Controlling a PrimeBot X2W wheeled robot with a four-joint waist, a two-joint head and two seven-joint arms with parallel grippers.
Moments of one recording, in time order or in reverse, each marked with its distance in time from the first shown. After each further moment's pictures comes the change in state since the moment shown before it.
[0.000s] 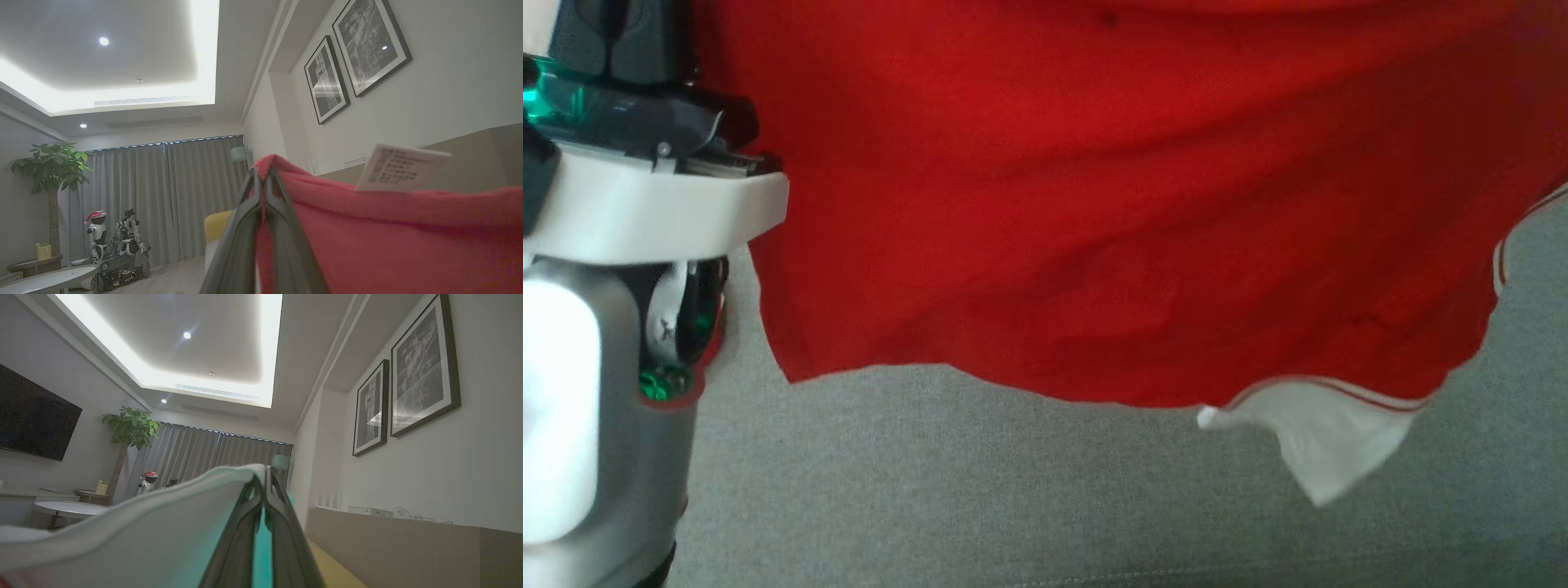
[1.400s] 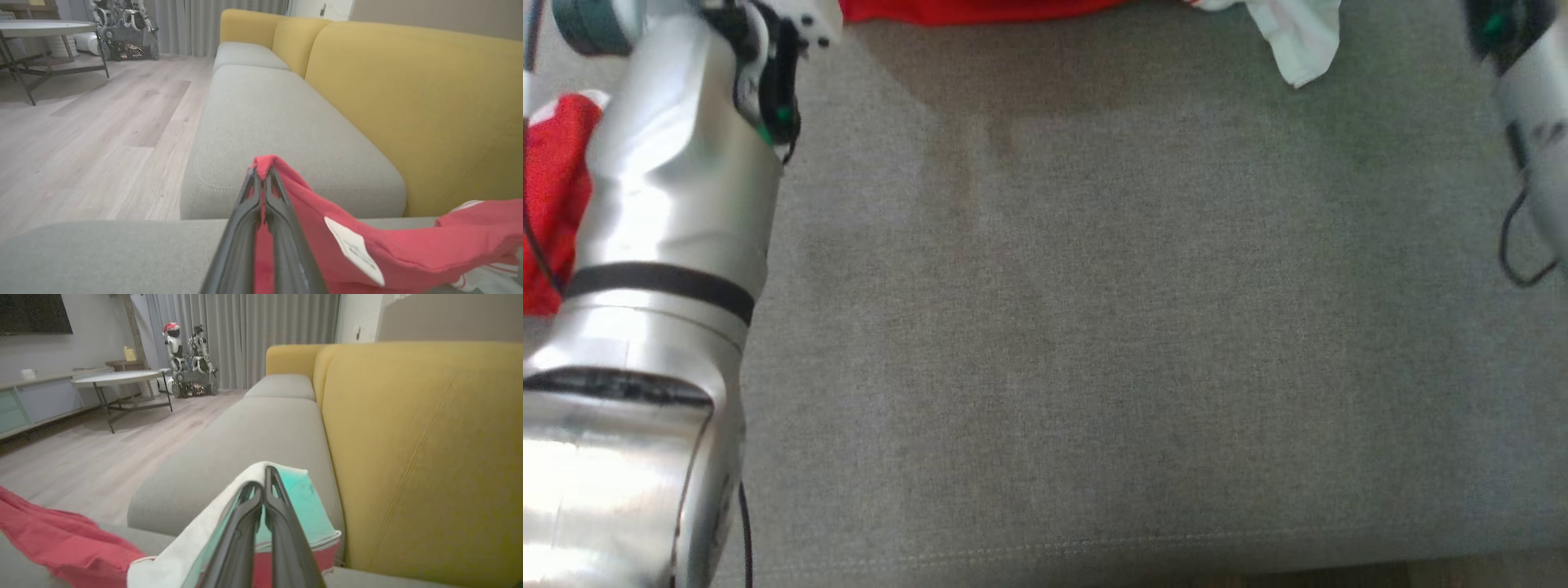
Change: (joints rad) left arm -0.643 -0.223 -0.027 1.455 -0.150 -0.128 -0.257; right arm -0.649 0.081 0.717 1.339 0.309 0.000 -0.394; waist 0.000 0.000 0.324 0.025
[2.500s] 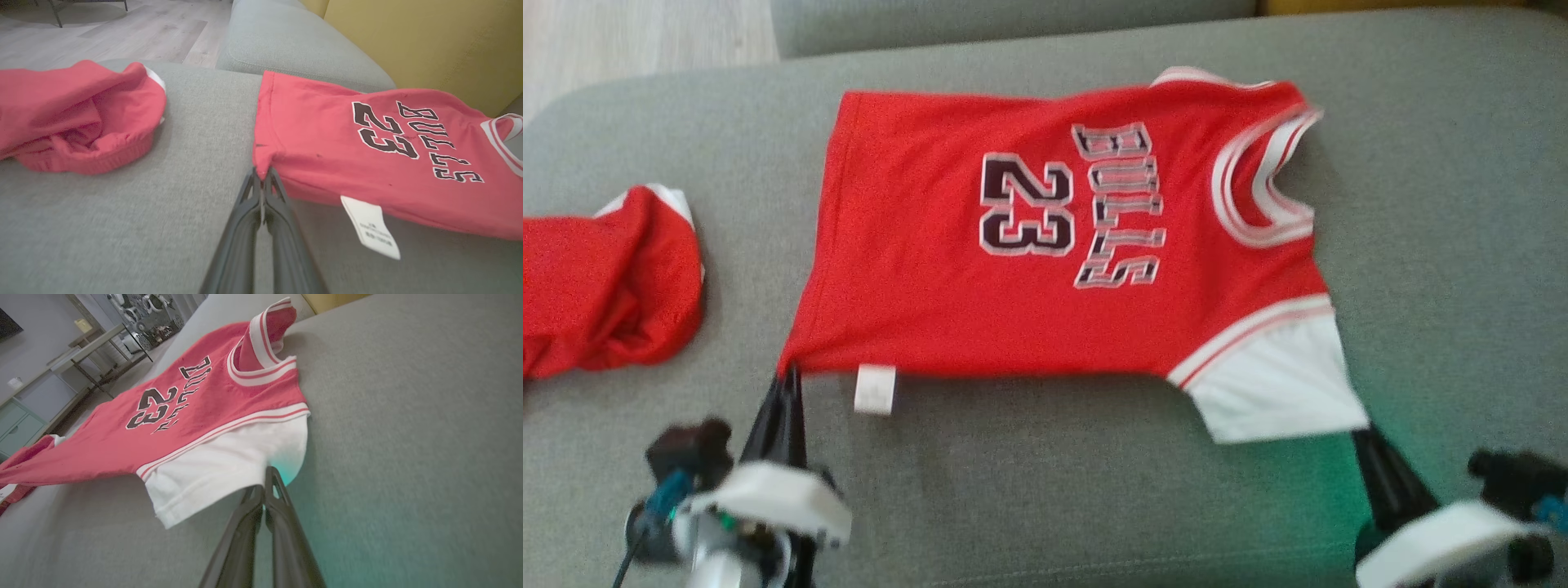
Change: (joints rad) left arm 1.206 0.034 0.141 -0.911 0.039 0.054 0.090; right arm 1.446 0.049 -0.472 -0.900 -0.057 0.000 0.141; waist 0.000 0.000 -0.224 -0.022
